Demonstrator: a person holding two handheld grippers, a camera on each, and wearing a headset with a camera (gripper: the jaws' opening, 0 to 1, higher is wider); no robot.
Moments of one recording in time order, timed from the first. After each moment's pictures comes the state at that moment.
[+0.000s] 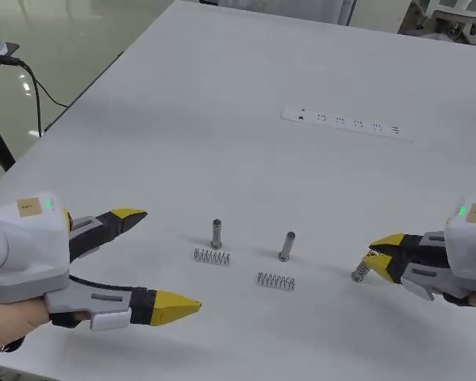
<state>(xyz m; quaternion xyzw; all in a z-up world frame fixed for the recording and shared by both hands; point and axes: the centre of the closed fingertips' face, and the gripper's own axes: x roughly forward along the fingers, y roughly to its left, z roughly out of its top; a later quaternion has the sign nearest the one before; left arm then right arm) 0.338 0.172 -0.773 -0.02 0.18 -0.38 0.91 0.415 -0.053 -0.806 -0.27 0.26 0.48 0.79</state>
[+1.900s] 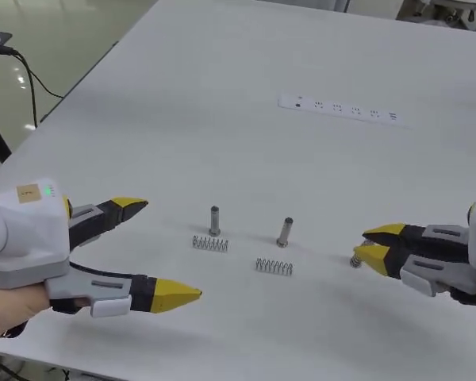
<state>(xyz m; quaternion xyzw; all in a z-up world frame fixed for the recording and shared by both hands) 0.334 0.167 -0.773 -0.02 0.18 -0.39 0.90 0.381 -0.036 -0.776 -0.16 0.24 0.50 0.82</state>
